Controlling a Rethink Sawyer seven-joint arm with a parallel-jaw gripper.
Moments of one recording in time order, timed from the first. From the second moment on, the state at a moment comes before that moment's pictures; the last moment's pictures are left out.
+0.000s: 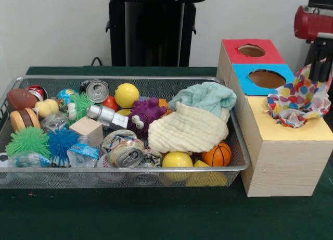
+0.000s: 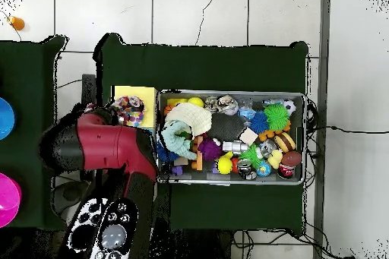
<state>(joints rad) 0.33 -0.63 -0.29 1.52 0.26 0.43 1.96</state>
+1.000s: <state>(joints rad) 0.31 -0.73 -0.29 1.58 0.26 0.43 1.96</state>
